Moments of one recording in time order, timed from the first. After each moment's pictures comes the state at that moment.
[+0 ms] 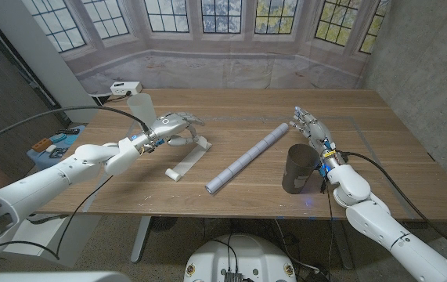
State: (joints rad) left arm 0.60 0.95 0.77 -1.30 0.90 -0.56 0.69; left_hand 1.03 0.06 0.38 -0.15 0.19 1.16 -0.05 0.38 0.25 0.62 -0.16 0.22 0.21 0.54 -0.17 0.23 0.21 0.47 -0.02 0.26 0.19; right arm -1.14 -0.60 -0.32 -1.59 0.52 0.44 -0.09; right_hand 0.39 0.17 0.36 -0.08 0.18 0.24 -0.02 0.20 0.19 0.16 0.05 0.20 0.20 0.13 -0.03 0.23 0.23 0.39 -0.04 0.19 0.17
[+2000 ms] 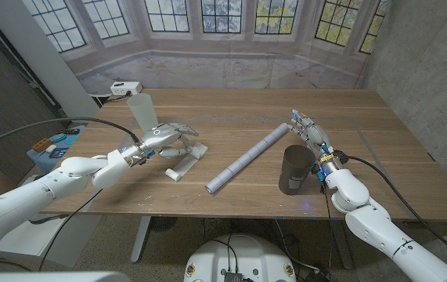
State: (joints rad) left arm 0.73 1.01 0.70 -1.35 0.87 -0.59 0.70; left_hand 1.01 0.06 0.38 -0.15 0.18 1.16 -0.05 0.39 0.25 0.62 -0.16 0.21 0.21 0.53 -0.17 0.22 0.21 0.46 -0.03 0.25 0.19; right arm -1.19 -0.61 -0.33 -1.65 0.49 0.42 -0.14; right_hand 0.39 0.17 0.37 -0.09 0.18 0.24 -0.02 0.20 0.19 0.16 0.05 0.20 0.20 0.13 -0.02 0.23 0.23 0.39 -0.04 0.19 0.16
